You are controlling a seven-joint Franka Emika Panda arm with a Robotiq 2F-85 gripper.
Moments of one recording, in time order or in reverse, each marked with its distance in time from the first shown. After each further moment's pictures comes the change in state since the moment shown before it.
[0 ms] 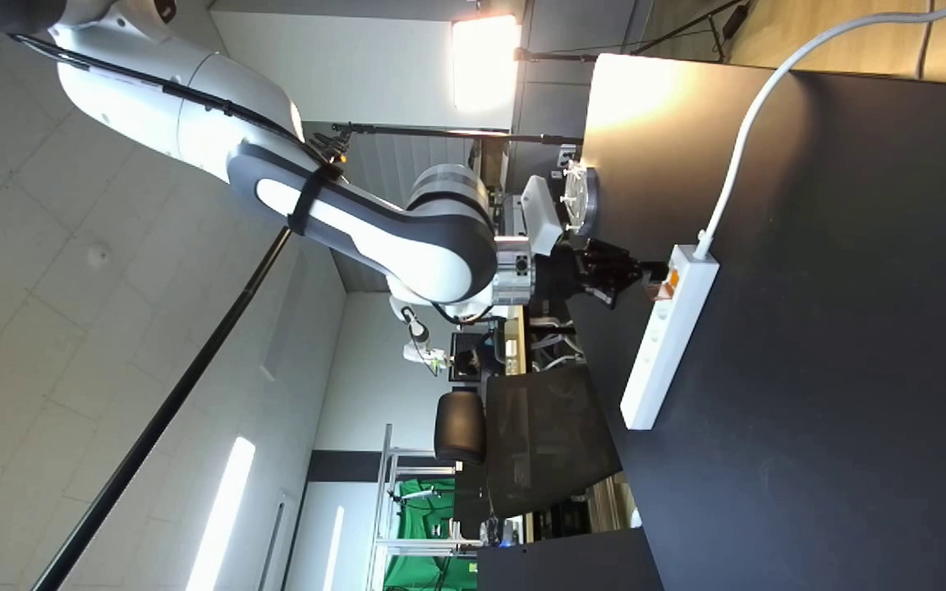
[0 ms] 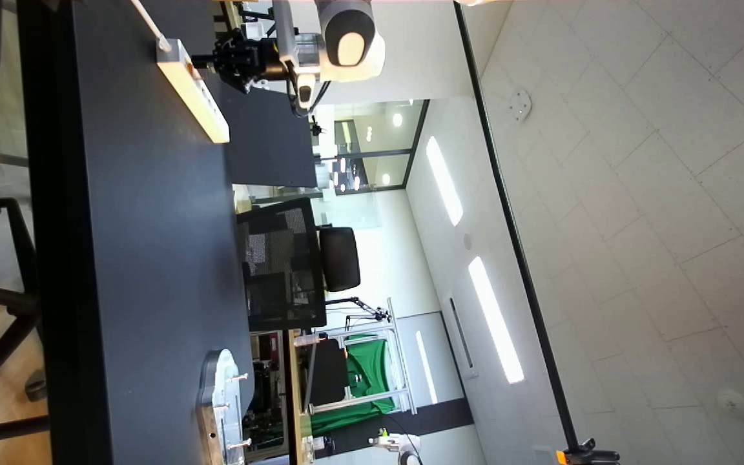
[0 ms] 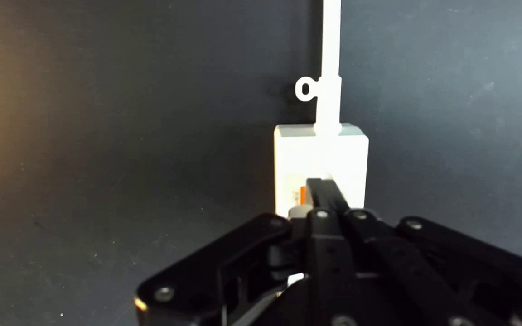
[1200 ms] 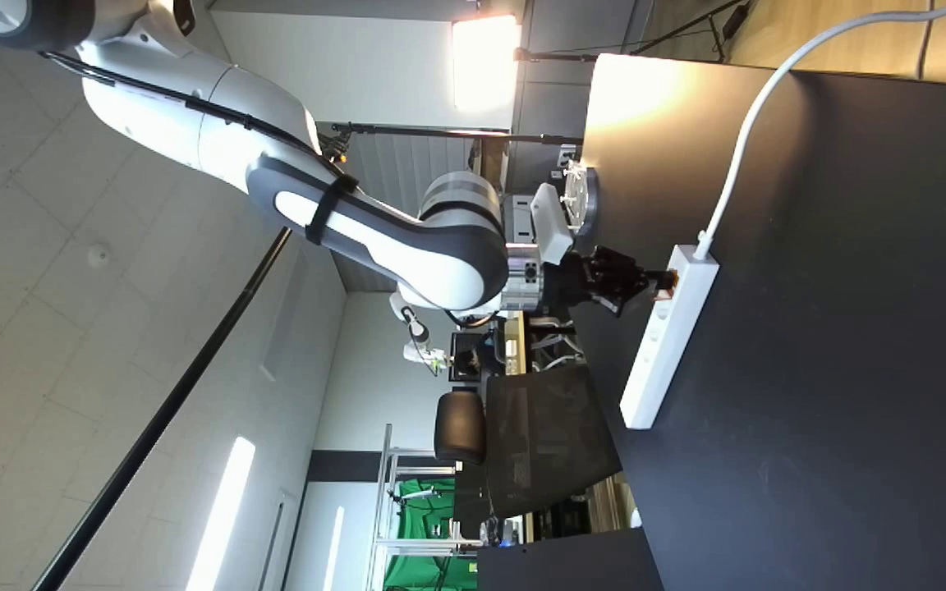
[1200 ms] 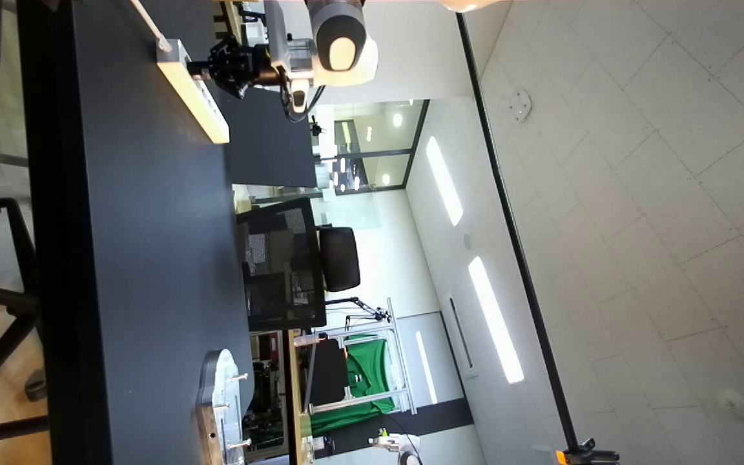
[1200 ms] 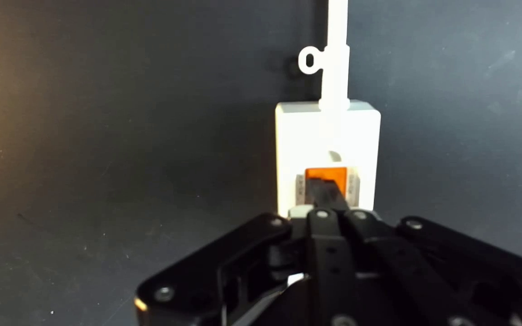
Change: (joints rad) arm -0.016 0.051 0.013 0.046 0.018 0.025 -0.003
